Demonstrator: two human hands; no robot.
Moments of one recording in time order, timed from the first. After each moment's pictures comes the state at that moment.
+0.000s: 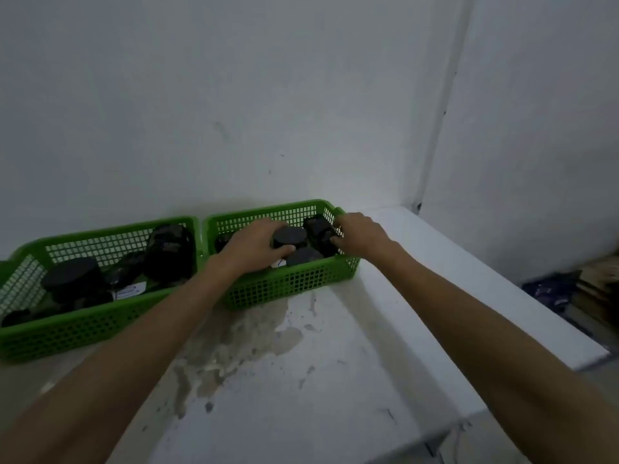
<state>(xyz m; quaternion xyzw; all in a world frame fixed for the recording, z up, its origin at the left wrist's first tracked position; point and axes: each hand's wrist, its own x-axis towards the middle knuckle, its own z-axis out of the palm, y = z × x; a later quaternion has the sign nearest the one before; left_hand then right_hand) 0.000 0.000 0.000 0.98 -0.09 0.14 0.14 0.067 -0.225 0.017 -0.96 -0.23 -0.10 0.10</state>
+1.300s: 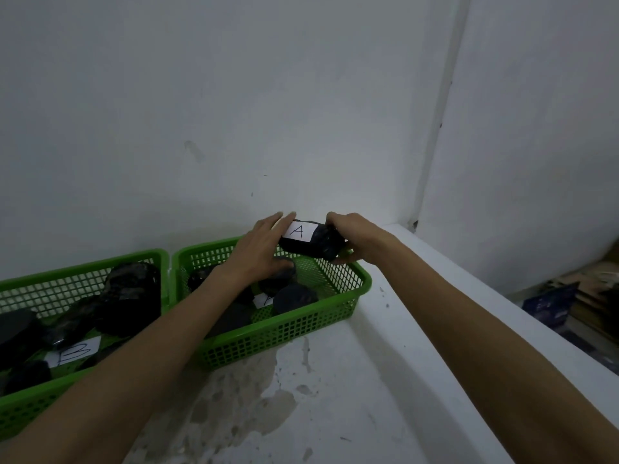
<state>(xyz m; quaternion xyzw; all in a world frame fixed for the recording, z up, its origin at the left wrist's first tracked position) 0.095 -0.006 0.001 0.97 -0.12 0.17 0.12 0.110 -0.215 0.062 -0.79 -0.04 0.16 0.59</state>
